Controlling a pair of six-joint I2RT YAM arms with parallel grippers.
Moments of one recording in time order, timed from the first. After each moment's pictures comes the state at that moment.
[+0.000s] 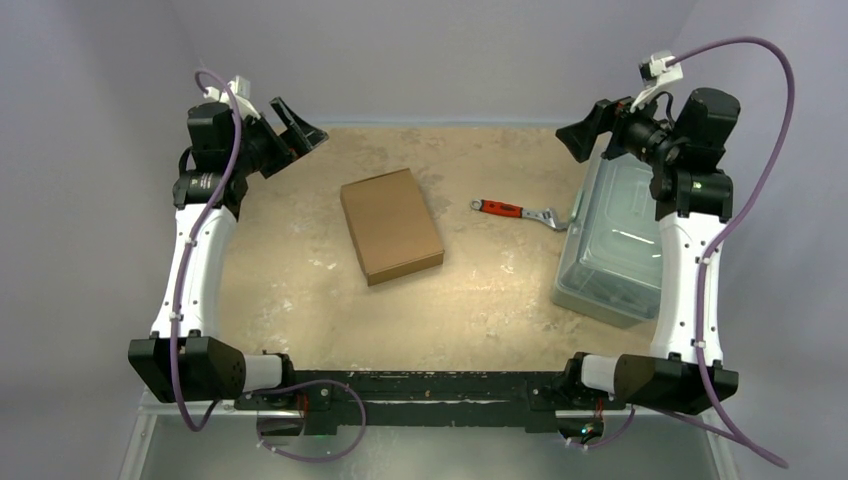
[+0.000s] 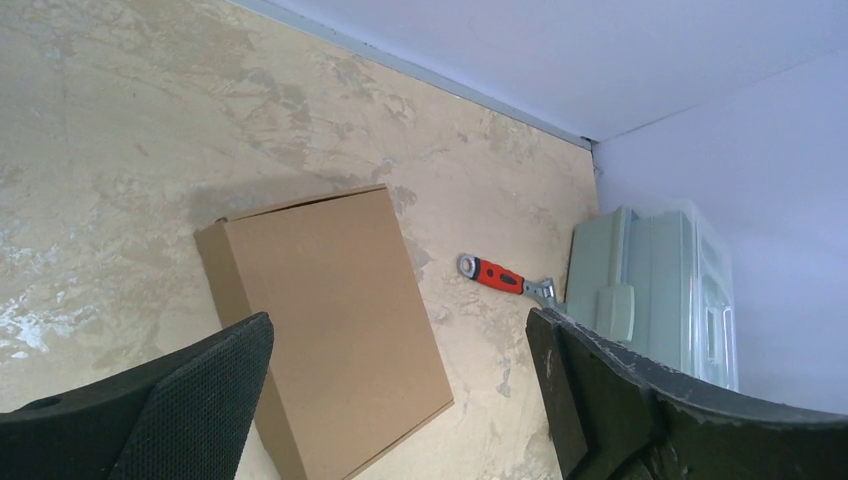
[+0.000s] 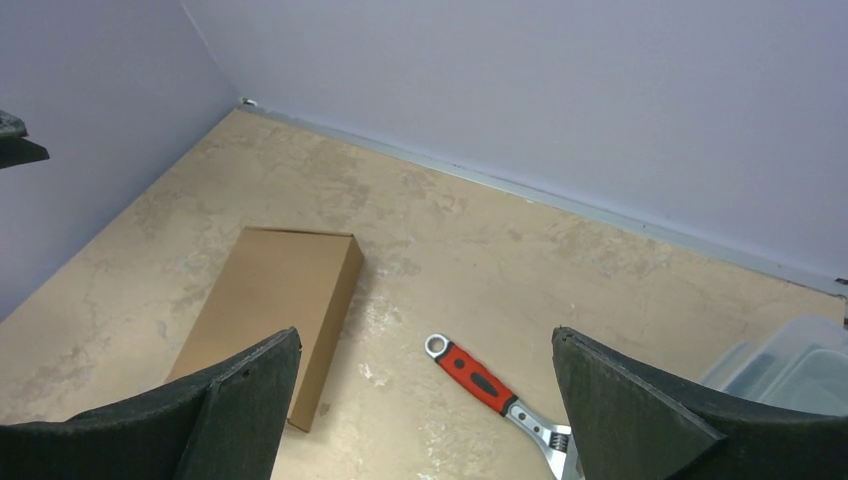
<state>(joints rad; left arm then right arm) 0.06 1.31 1.42 -0.49 0.42 -0.59 -0.19 1.27 1.61 -0.55 -0.71 0.01</state>
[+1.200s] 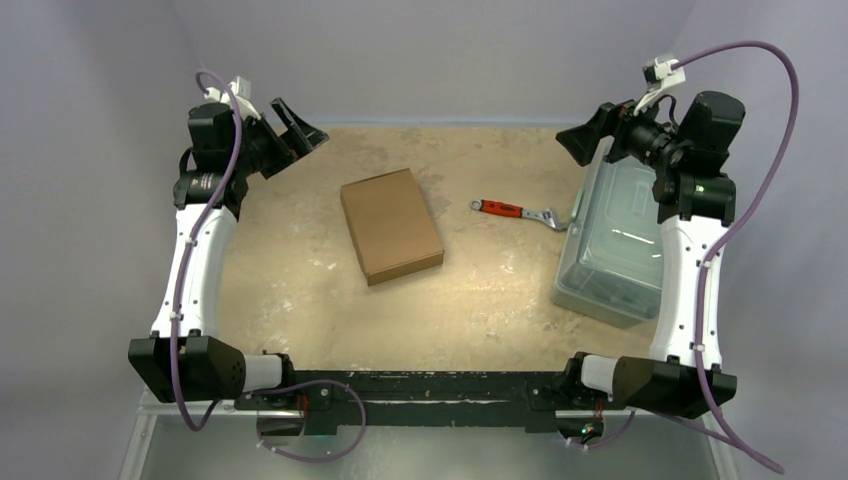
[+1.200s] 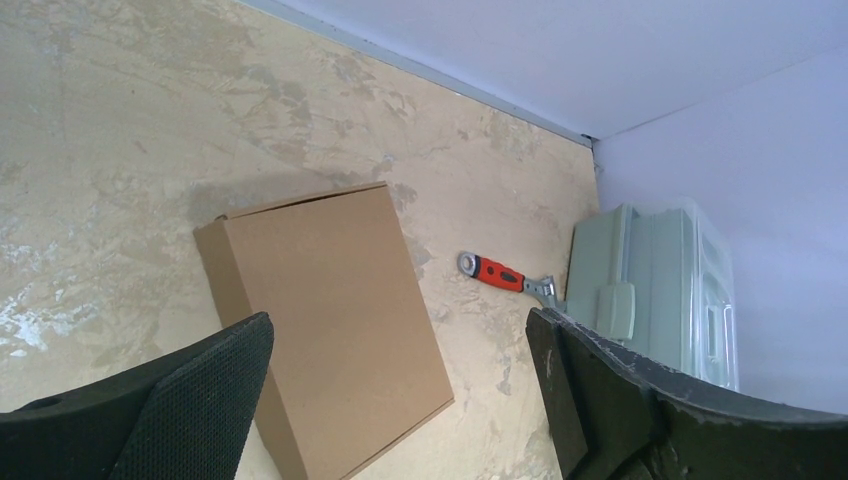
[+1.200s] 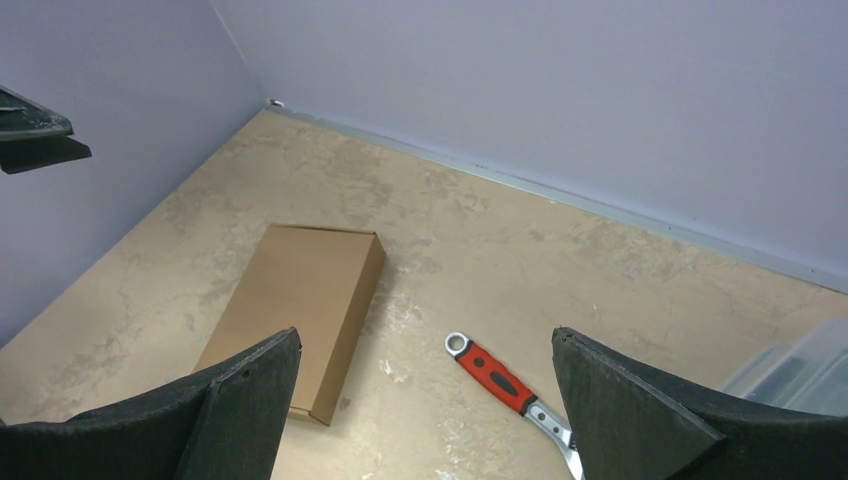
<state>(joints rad) 0.06 1.31 1.41 -0.49 0.42 -0.59 -0.22 1.26 1.59 -0.55 -0.78 0.04</state>
